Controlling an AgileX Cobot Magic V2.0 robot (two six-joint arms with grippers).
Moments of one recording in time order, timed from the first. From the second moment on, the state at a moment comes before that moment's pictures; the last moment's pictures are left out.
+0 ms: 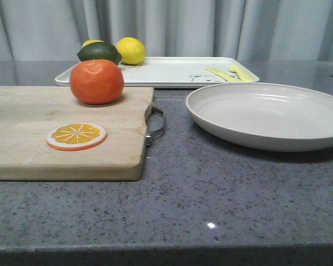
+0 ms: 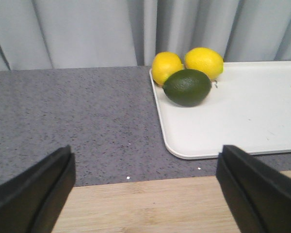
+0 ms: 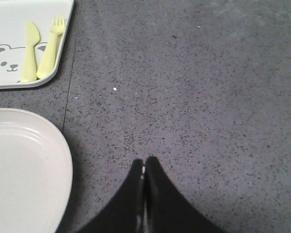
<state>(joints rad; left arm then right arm) -0.14 1.04 -0.82 -0.16 0.17 0.04 -0.02 0.82 -0.59 -0.09 0.31 0.20</state>
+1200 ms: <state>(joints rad) -0.42 1.71 -1.40 -0.27 0.77 0.04 -0.02 0.82 -0.59 -0.09 0.31 0.20</state>
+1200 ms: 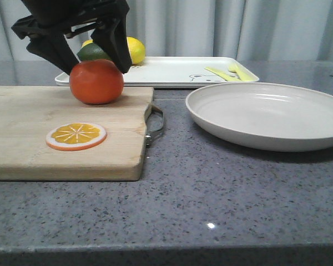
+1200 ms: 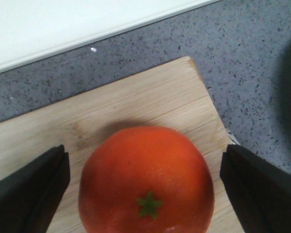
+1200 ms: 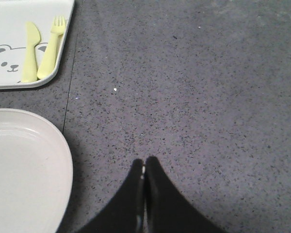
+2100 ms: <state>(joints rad) -0.60 1.74 -1.56 -0.28 0.81 0.07 -0.02 0.82 -0.59 -0.09 0.31 0.20</state>
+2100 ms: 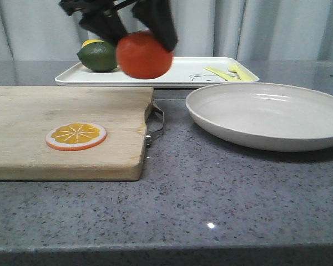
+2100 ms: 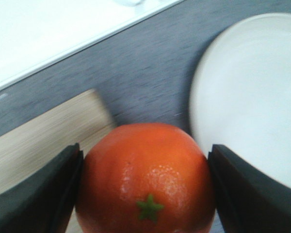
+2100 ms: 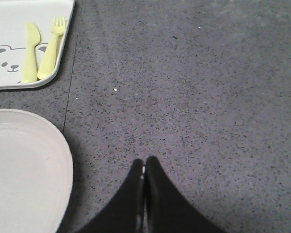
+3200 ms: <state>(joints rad) -0.84 2.00 -1.77 -0.29 0.76 0.07 -0.02 0.82 -0.59 -0.09 0.31 0.20</state>
